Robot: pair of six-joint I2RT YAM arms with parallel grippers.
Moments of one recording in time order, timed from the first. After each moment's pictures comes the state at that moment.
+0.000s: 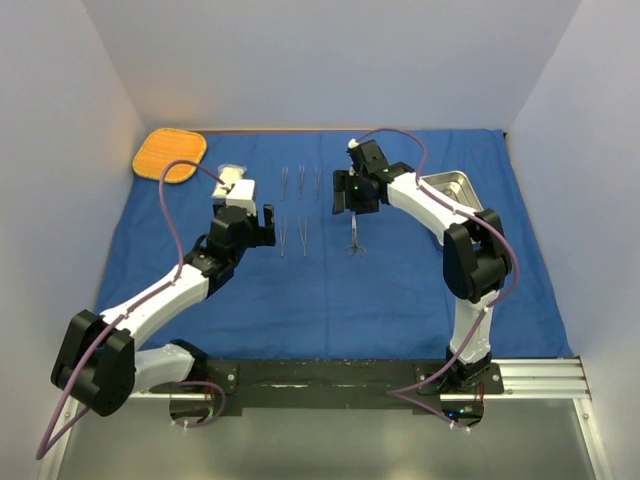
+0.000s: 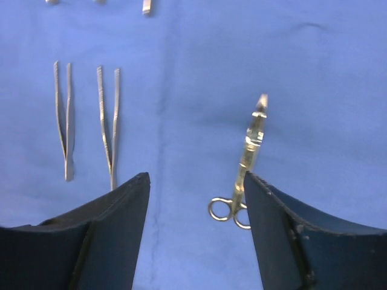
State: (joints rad) left arm -0.47 1.19 0.65 0.10 -0.29 -0.23; right arm 0.49 1.96 1.60 -0.60 -0.05 0.42
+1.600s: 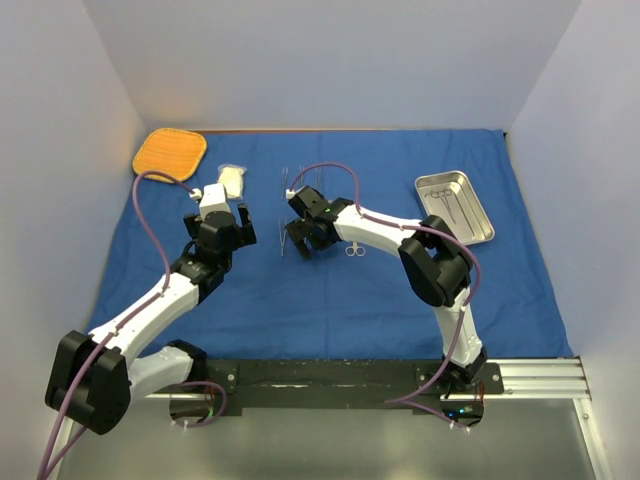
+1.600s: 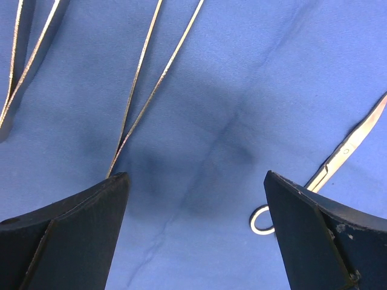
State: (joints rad) left arm -0.41 1.09 0.61 -0.02 -0.53 -0.36; right arm 0.81 2.10 1.58 -0.58 0.27 0.17
